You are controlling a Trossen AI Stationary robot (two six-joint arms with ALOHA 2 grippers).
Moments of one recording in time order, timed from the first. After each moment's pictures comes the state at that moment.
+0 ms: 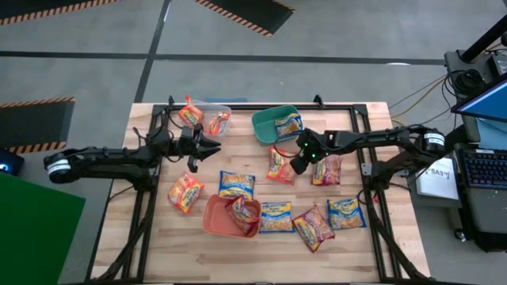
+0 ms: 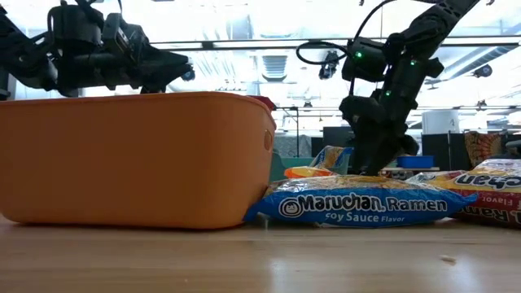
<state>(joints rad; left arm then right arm) 0.47 0.99 0.18 0.92 0.45 -0.29 -0.31 1.43 0.72 -0.36 -0.09 0.58</state>
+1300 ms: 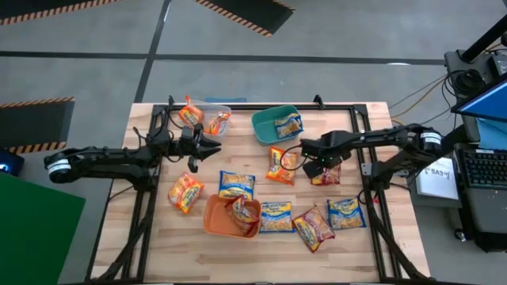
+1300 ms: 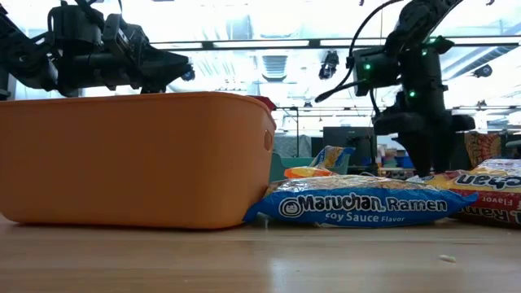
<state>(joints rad) 0.47 1.00 0.18 0.93 0.45 -0.28 -0.25 1.47 0.82 -0.94 0.03 0.83</state>
